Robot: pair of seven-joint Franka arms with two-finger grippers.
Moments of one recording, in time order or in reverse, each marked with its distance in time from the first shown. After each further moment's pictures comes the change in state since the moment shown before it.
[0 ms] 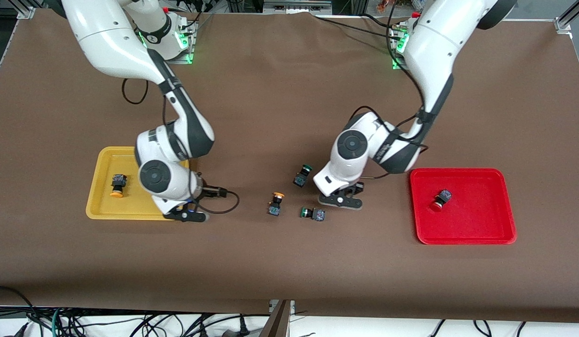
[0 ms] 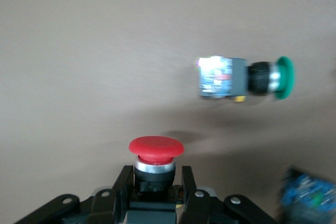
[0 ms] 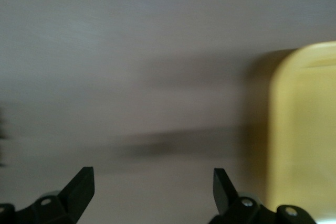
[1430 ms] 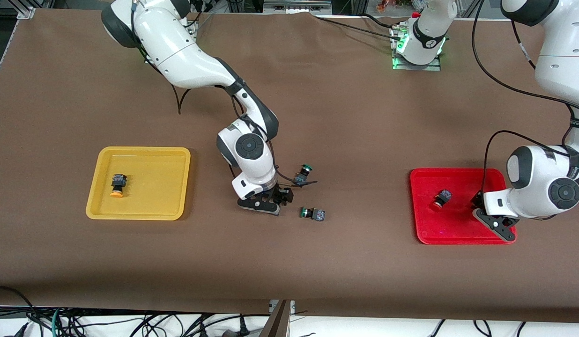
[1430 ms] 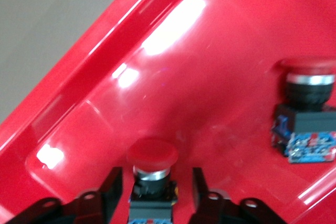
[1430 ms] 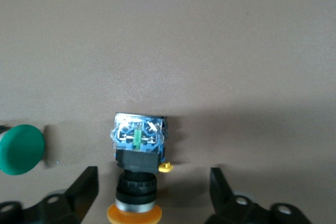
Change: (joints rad) left arm 0.673 0.044 -0.014 -0.033 0.000 0.007 1.175; right arm 0.240 0.245 0.009 0.208 -0.205 0.292 0.410
